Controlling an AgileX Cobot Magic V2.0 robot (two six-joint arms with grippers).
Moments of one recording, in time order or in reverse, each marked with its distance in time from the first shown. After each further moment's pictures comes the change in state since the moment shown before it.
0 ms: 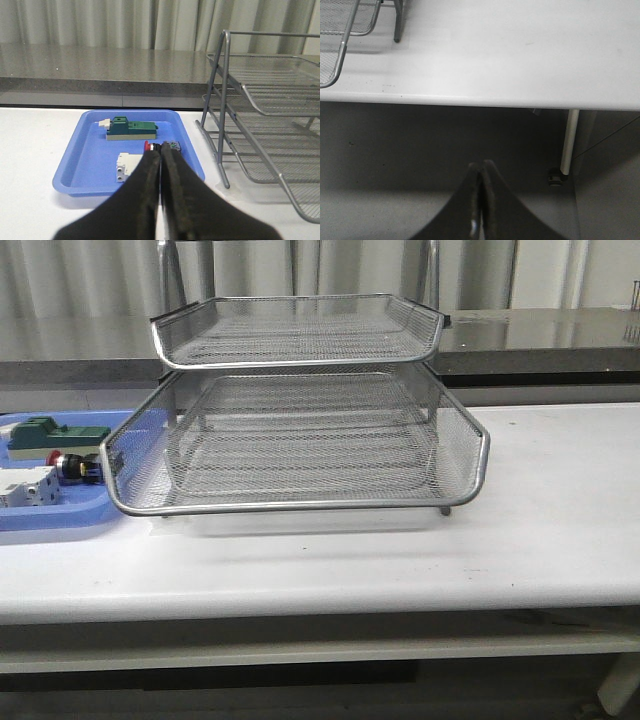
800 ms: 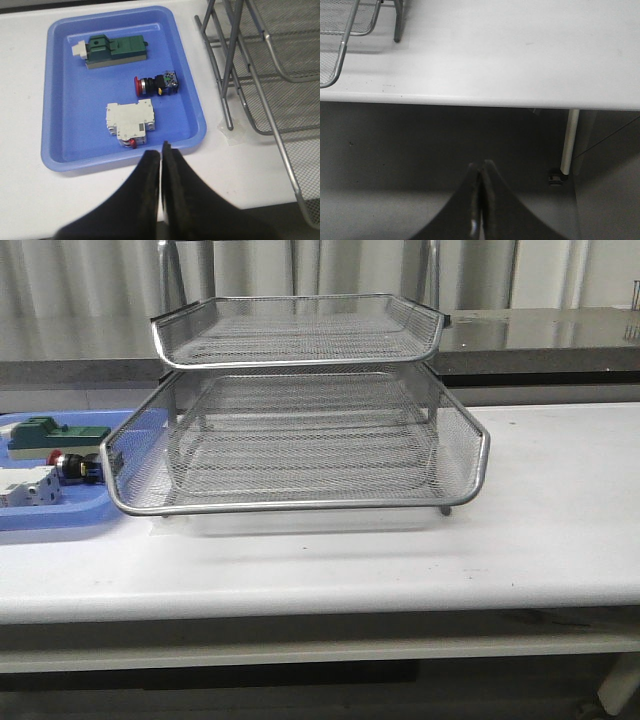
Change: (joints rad) left arm 0.000 1.083 -0.889 0.005 0.501 0.097; right arm 0.000 0.000 0.000 0.000 0.000 0.000
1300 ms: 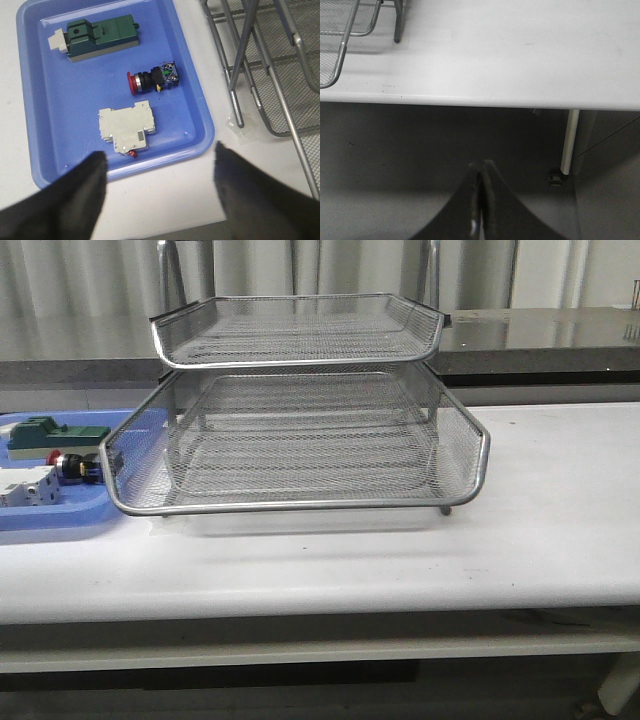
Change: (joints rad) left arm 0.000 0.318 -0.307 0.002 0.152 0.070; right arm 0.000 0.000 0.000 0.000 0.000 0.000
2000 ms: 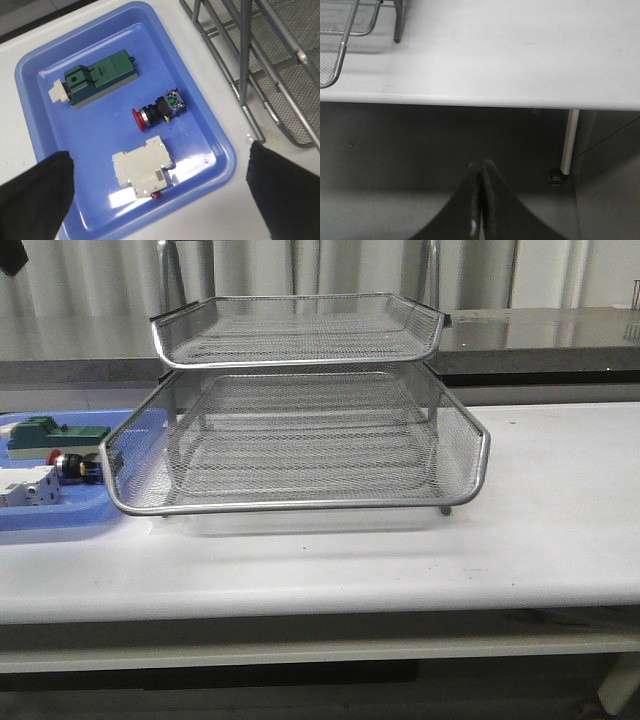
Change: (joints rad) left arm 0.000 0.152 -0.133 -0.038 -0.041 0.253; right arm 0.000 0.000 0.000 0.000 0.000 0.002
